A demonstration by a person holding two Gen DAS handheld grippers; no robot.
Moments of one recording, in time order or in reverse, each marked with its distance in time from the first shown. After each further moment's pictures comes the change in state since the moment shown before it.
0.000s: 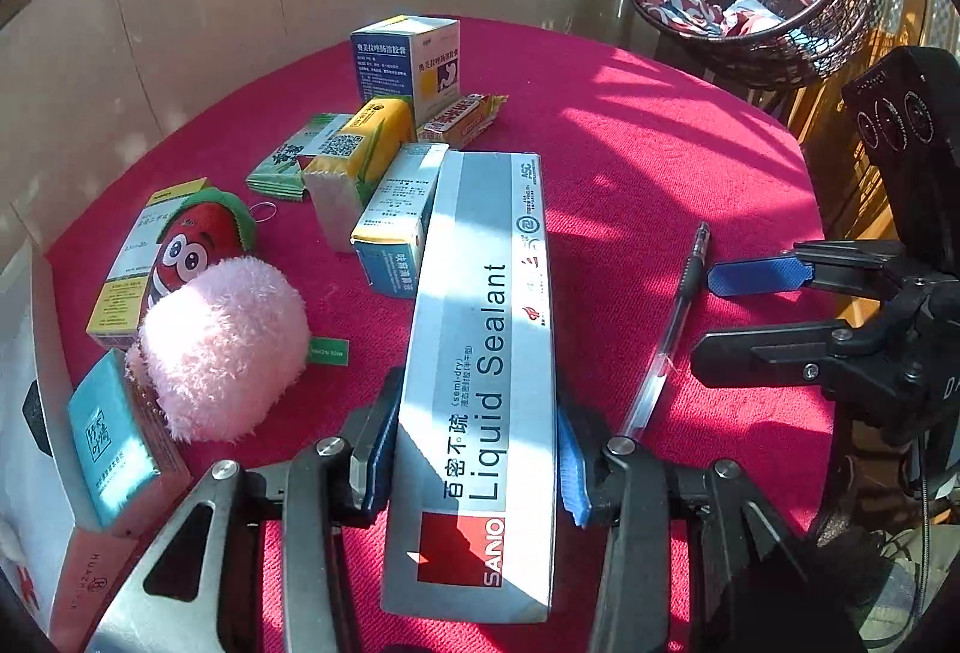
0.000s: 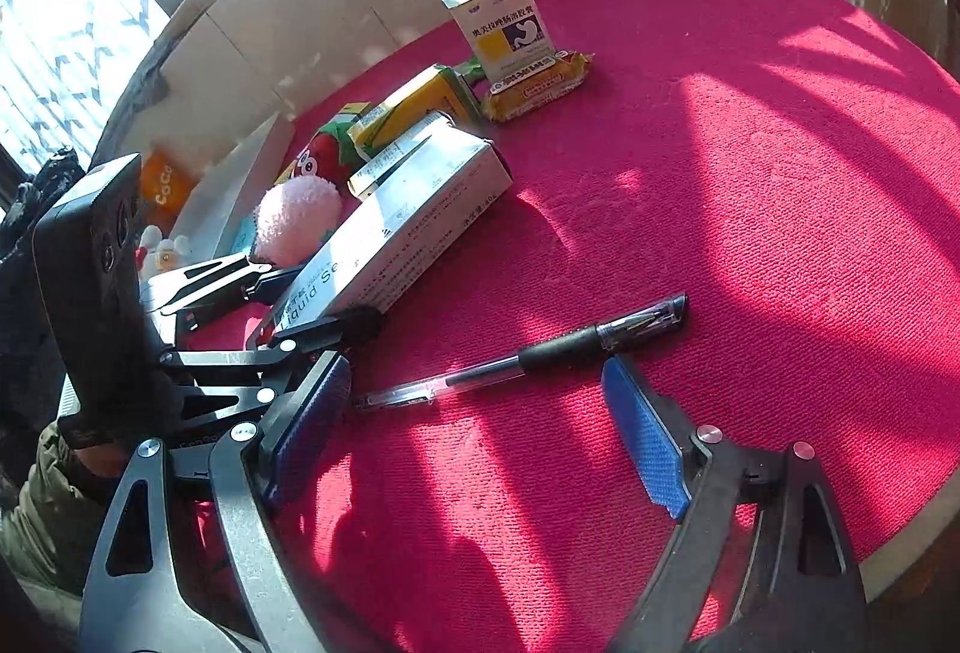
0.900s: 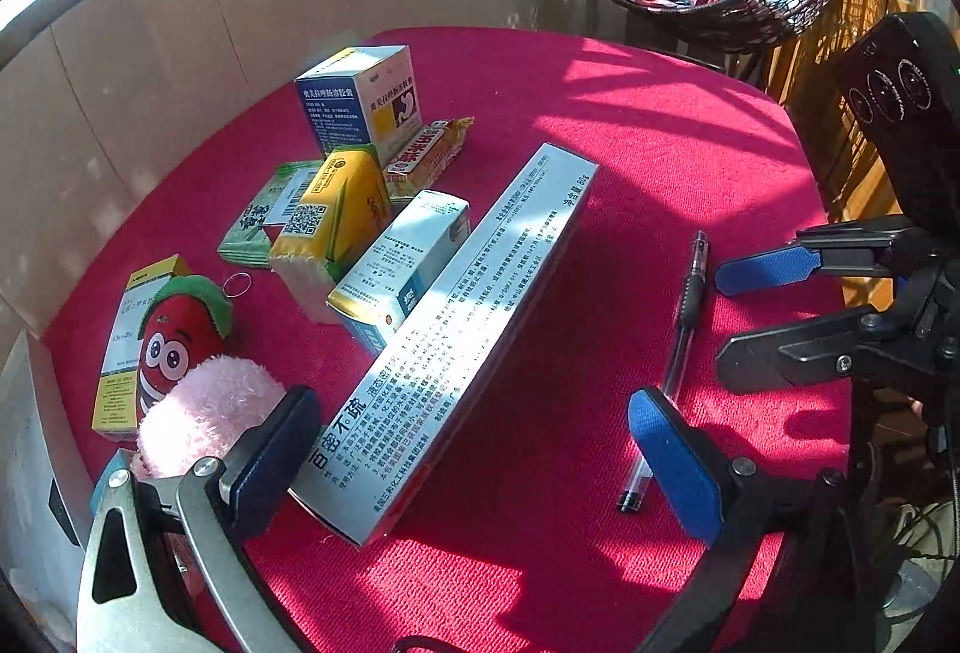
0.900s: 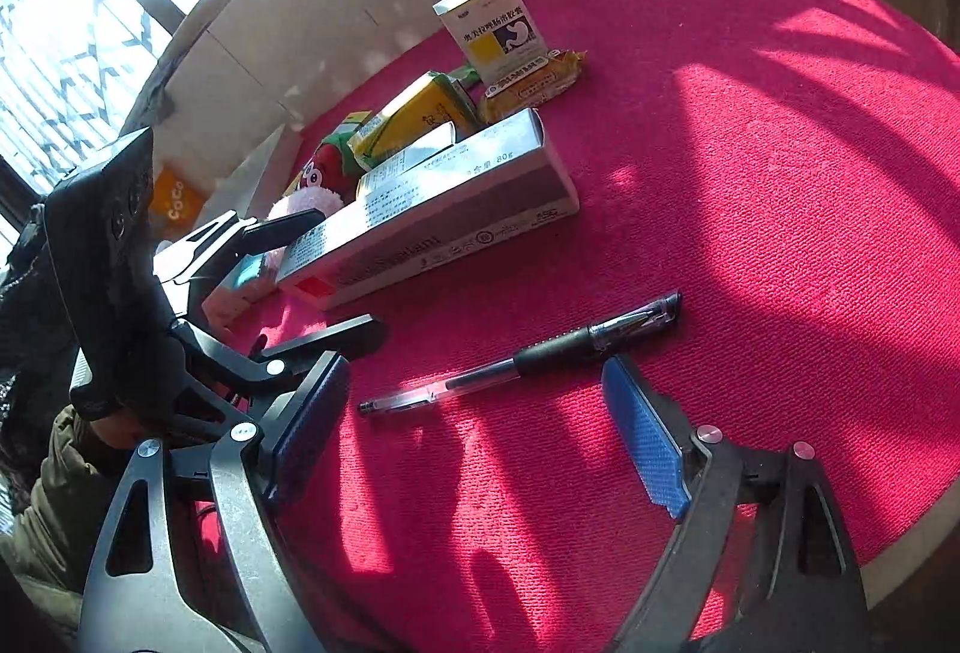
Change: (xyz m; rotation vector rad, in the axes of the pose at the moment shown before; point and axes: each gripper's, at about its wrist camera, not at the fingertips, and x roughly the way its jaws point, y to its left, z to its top) left arm 0.016 -0.022 0.027 0.167 0.024 0.016; right arm -0.009 -0.018 -0.001 0.068 -0.010 0.063
